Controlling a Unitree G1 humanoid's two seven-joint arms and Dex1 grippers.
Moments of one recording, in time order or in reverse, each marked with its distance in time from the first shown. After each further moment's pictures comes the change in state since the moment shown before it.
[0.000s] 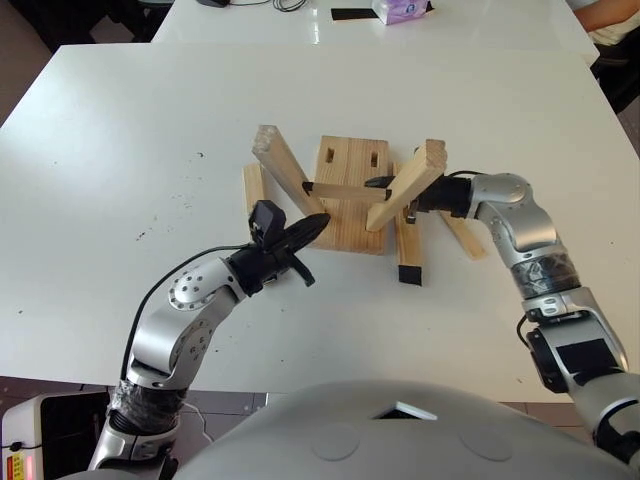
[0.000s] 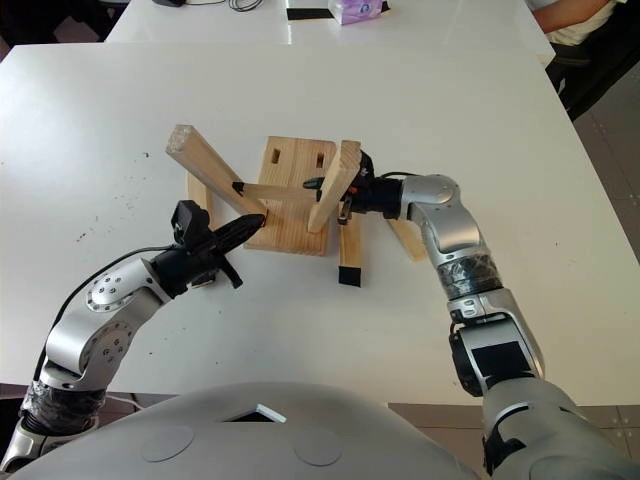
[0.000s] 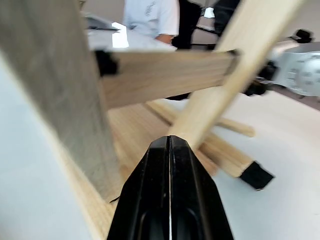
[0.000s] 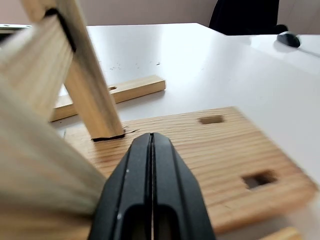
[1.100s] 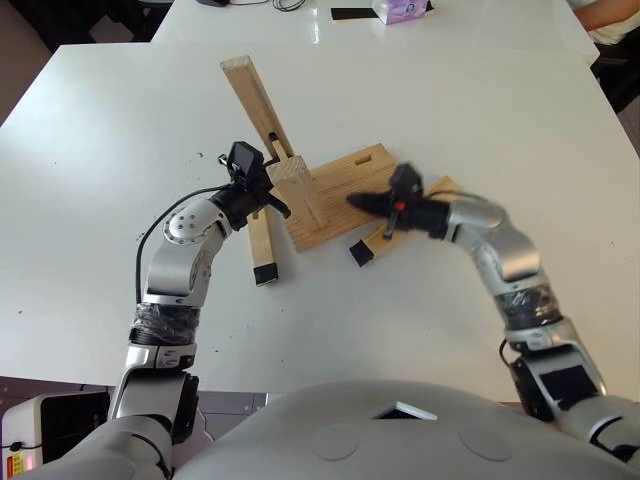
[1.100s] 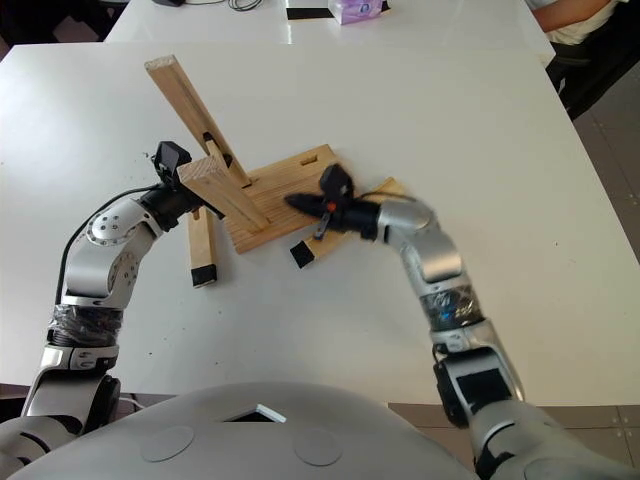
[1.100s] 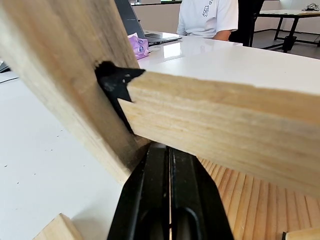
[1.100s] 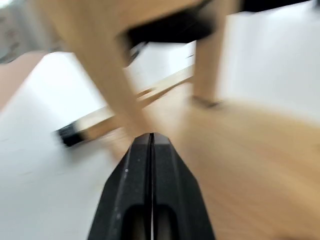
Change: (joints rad) left arm -0.356 -0.053 0.089 0.474 0.239 -0.185 -0.046; right arm 0.056 0.070 -0.054 -0.171 -0.002 0.177 -0.164
